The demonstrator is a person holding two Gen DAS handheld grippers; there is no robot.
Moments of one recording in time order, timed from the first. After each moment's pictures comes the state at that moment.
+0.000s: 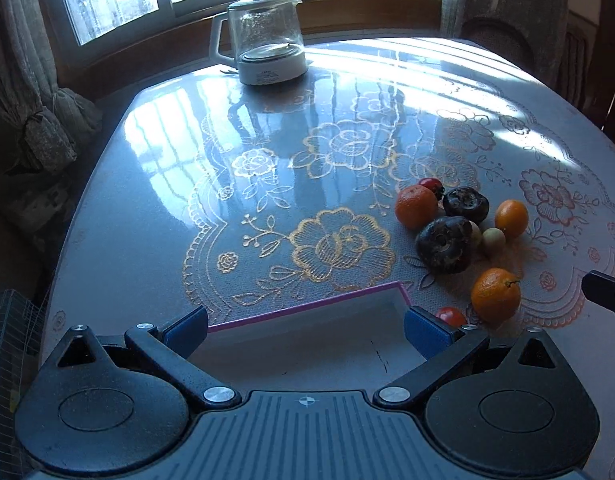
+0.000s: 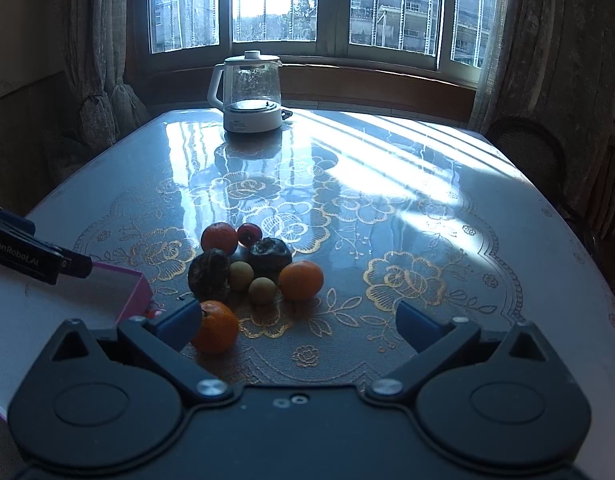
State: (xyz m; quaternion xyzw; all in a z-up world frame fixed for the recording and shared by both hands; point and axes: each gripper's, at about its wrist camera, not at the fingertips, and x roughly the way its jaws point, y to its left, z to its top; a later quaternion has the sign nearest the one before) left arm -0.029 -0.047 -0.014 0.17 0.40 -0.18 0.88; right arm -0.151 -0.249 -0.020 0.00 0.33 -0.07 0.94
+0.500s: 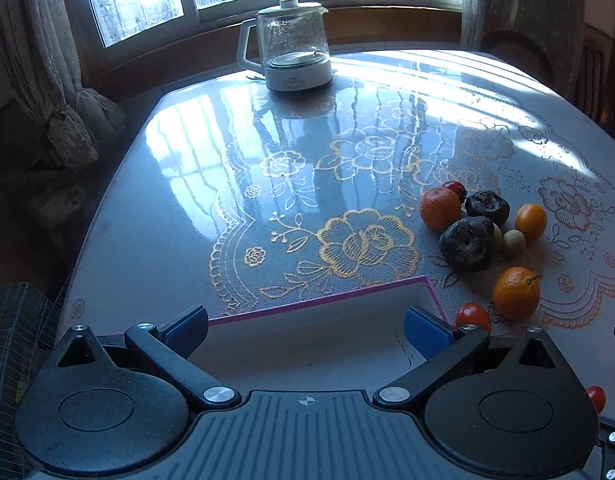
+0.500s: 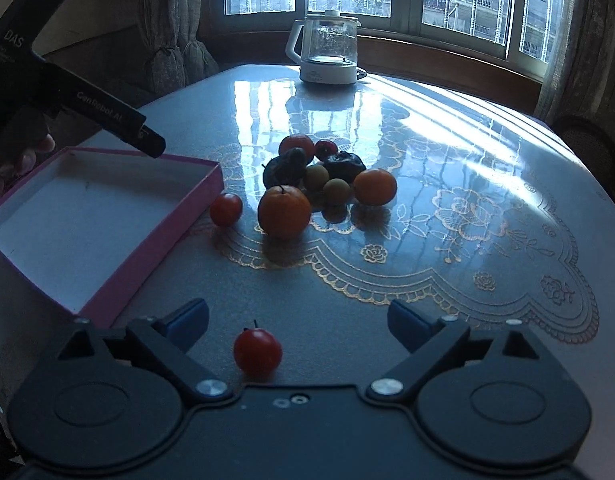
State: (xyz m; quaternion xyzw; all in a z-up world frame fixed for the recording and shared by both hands) left arm -0.030 -0.019 -0.011 0.14 0.40 -0.15 0.89; right arm -0.200 -0.222 -0.070 -0.04 0.37 0.03 0.93
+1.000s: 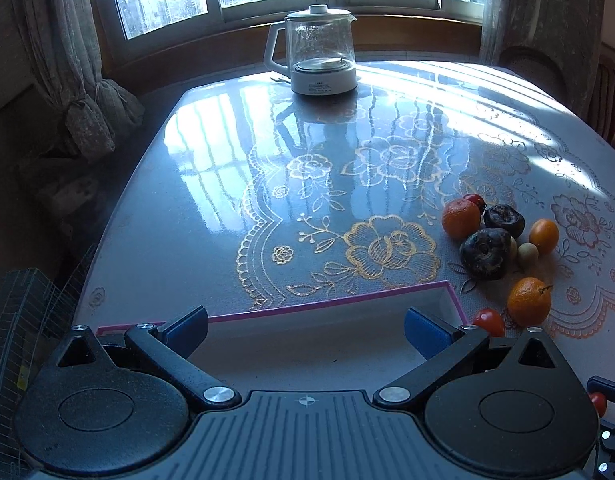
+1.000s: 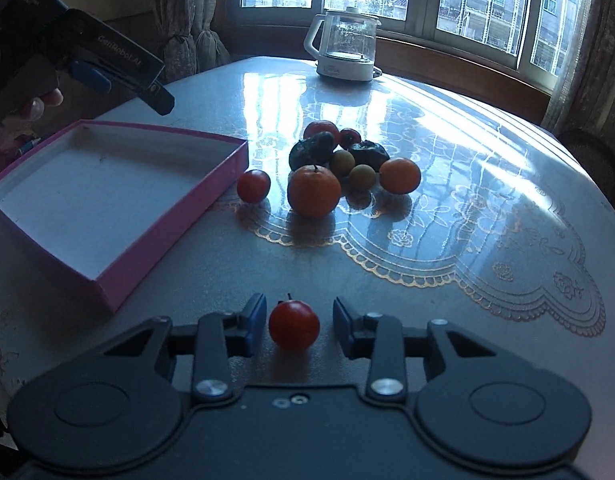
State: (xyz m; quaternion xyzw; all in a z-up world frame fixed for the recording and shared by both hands) left arm -0.028 -0.005 -0.007 0.12 0.40 -0.13 0.90; right arm -0.214 -0.203 -0.078 -0.06 0.37 0.04 0.93
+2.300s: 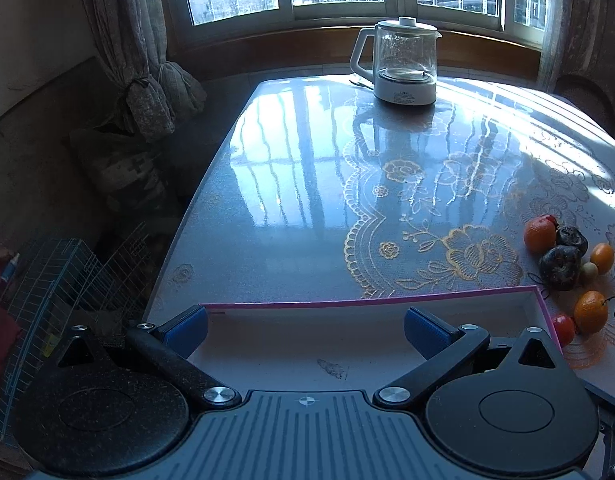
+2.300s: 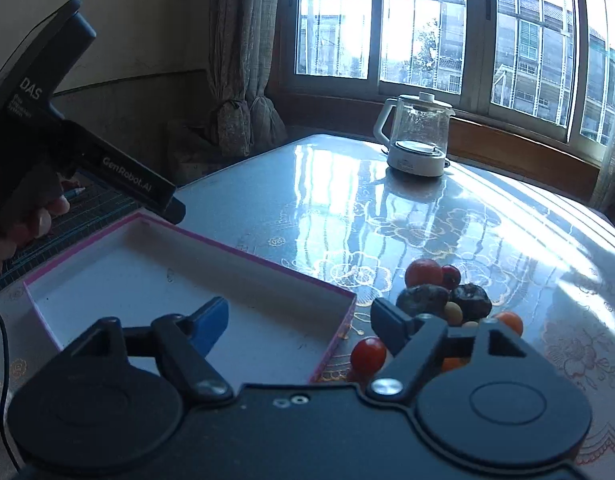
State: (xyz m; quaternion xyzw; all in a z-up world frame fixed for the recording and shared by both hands) left arm -0.016 0.063 -0.006 0.09 0.39 -0.05 0.91; right arm -0.150 -0.139 -0.036 -0.06 0.27 0.10 0.95
